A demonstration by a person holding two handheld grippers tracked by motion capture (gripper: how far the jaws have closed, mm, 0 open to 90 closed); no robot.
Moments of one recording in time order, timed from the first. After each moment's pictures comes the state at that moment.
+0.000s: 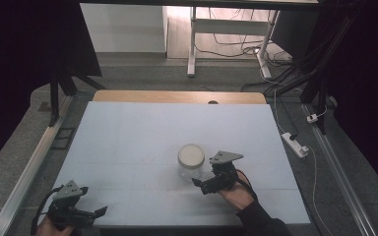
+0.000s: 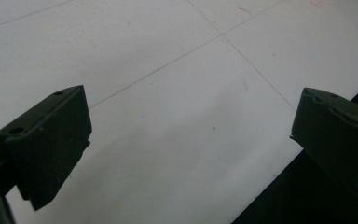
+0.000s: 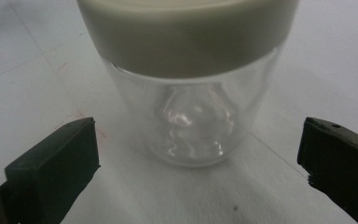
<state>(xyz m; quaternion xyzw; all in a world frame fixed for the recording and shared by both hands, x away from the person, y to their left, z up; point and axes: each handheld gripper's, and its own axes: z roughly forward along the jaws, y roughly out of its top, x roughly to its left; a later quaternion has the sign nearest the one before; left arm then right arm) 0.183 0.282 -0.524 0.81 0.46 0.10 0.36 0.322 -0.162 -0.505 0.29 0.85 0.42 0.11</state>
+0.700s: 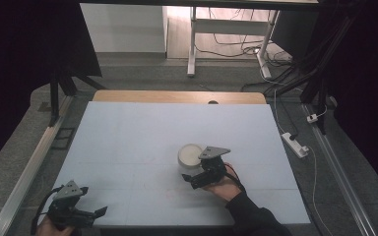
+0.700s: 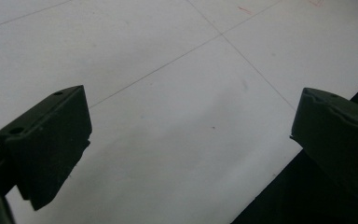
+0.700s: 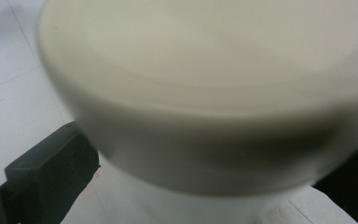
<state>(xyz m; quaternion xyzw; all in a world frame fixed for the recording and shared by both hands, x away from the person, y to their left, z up) 0.183 0.282 -0.524 0.81 0.46 0.10 0.36 0.341 -0.133 -0.514 0.26 0.86 0.43 0.10</state>
